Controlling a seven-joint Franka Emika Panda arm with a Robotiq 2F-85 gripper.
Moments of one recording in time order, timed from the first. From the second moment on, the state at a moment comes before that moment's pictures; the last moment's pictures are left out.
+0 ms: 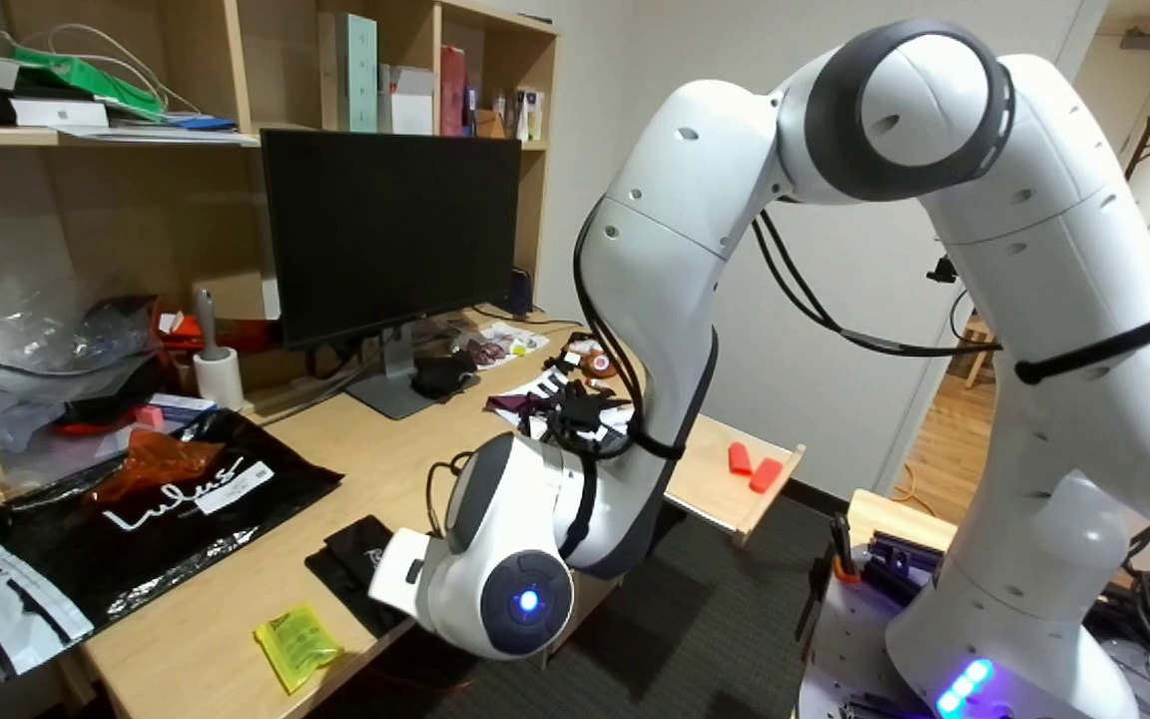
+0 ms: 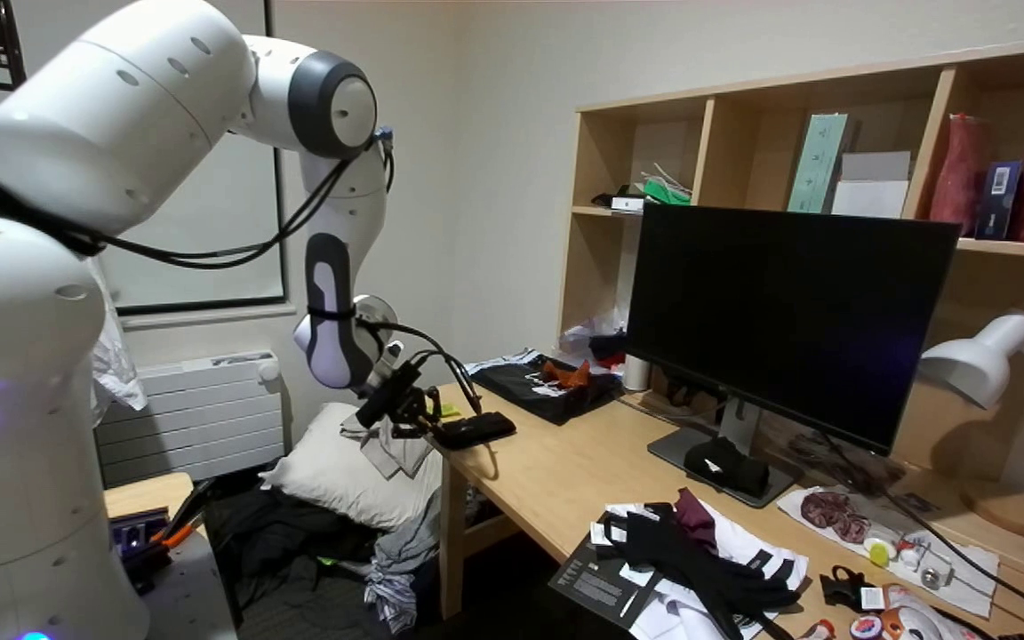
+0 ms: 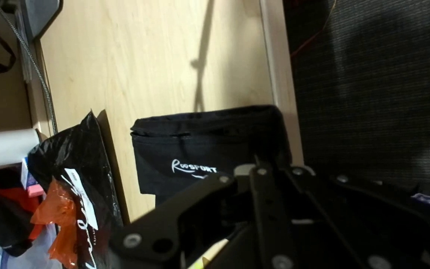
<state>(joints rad) 0.32 0.73 0.26 -2.06 -1.81 2.32 0.89</state>
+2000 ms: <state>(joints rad) -0.58 0.53 0.40 -2.21 -1.78 3.47 1.46</state>
